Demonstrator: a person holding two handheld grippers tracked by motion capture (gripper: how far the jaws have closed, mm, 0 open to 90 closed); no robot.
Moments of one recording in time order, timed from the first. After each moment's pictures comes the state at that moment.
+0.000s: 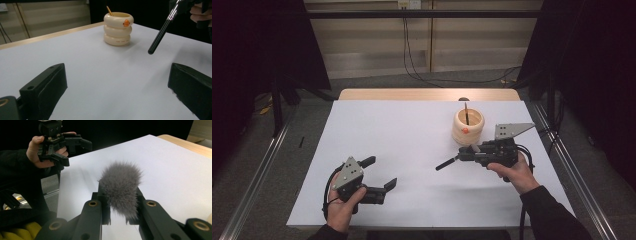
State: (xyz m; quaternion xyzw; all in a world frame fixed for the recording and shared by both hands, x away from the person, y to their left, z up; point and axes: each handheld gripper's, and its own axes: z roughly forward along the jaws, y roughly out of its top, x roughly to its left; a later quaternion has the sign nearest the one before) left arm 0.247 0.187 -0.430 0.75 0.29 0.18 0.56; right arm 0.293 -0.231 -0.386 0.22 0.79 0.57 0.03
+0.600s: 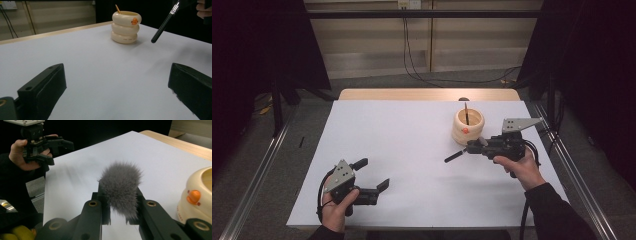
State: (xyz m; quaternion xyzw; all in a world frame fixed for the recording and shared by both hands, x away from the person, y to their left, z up) left arm 0.247 0.204 -0.440 0.74 0.30 0.18 0.57; right arm 0.304 -0.252 -0.382 0.27 0.79 0.55 0.05
